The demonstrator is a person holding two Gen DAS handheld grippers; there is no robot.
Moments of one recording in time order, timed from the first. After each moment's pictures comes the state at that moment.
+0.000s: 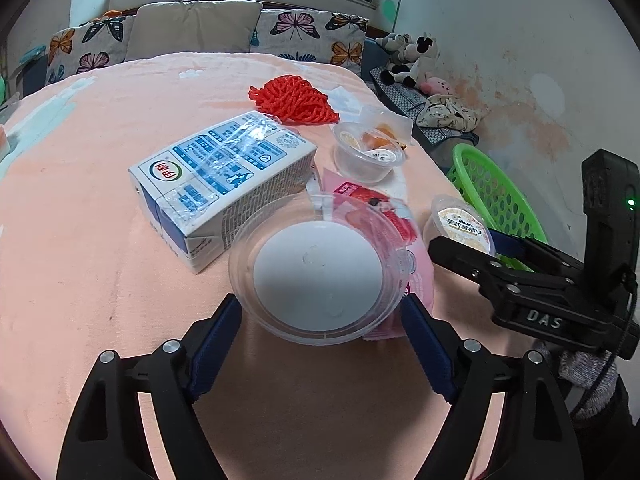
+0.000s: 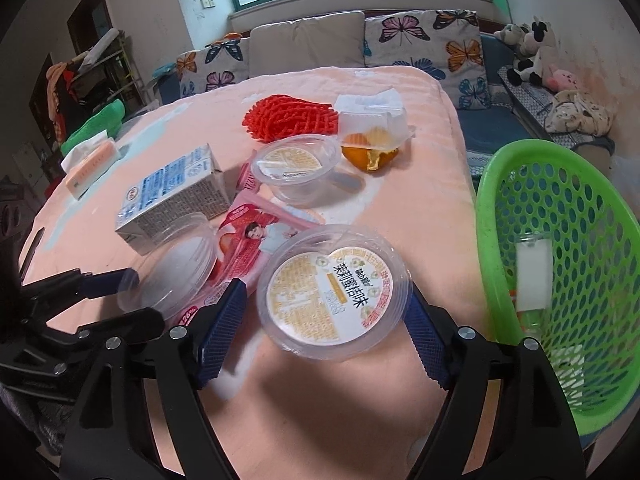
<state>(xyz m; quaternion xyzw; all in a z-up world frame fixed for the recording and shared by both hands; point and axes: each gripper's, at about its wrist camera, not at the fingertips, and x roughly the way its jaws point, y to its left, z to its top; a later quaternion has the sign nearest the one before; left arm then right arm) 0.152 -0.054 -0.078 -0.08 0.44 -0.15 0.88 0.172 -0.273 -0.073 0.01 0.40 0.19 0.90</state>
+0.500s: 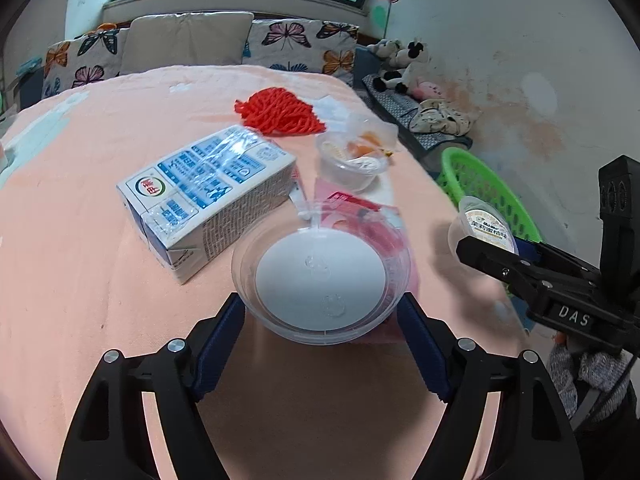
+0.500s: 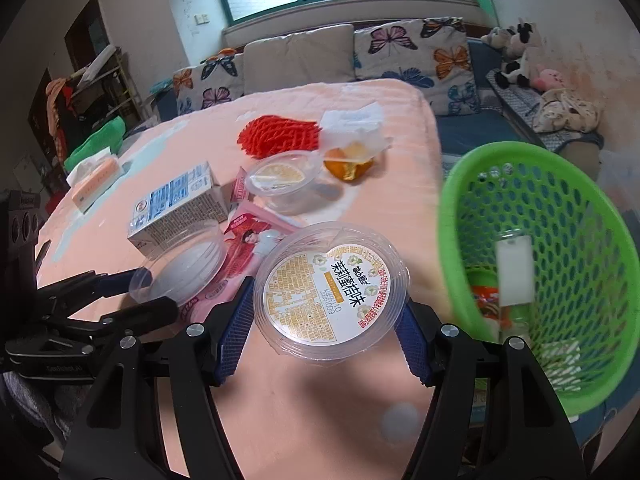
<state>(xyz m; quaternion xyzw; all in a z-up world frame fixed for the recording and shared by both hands) 0.146 -0.064 -0.069 -0.07 0.42 -0.16 0.89 0.150 -0.301 -0.053 0.03 0.38 0.18 0.91</state>
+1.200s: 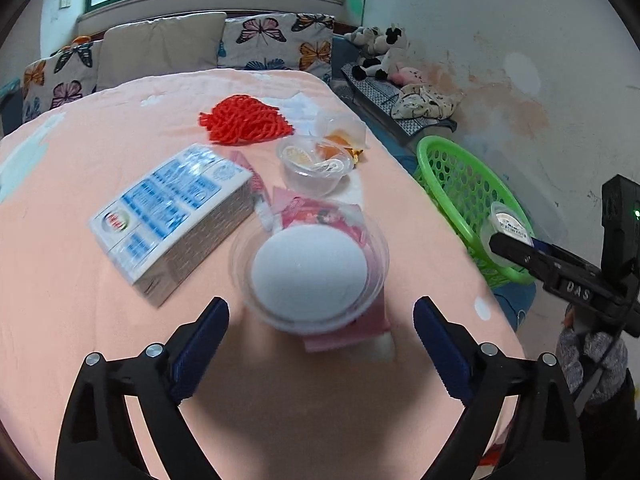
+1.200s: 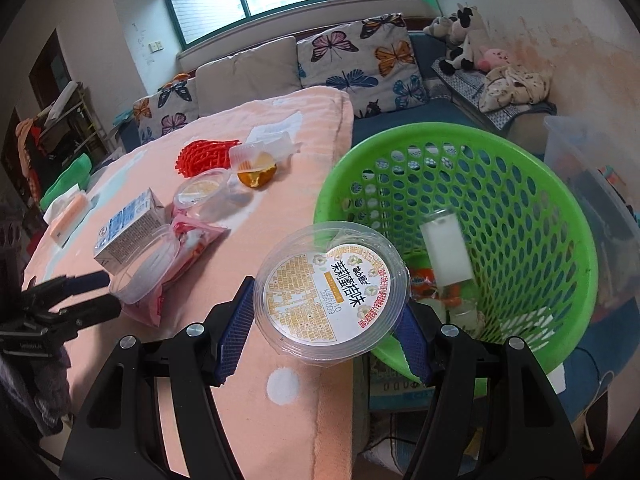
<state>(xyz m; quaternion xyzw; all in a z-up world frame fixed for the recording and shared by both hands) 0.160 -0.089 -0.058 -0.04 0.44 -0.19 0.88 0.136 -0.370 -0.055 0.07 0.38 0.11 0.91</state>
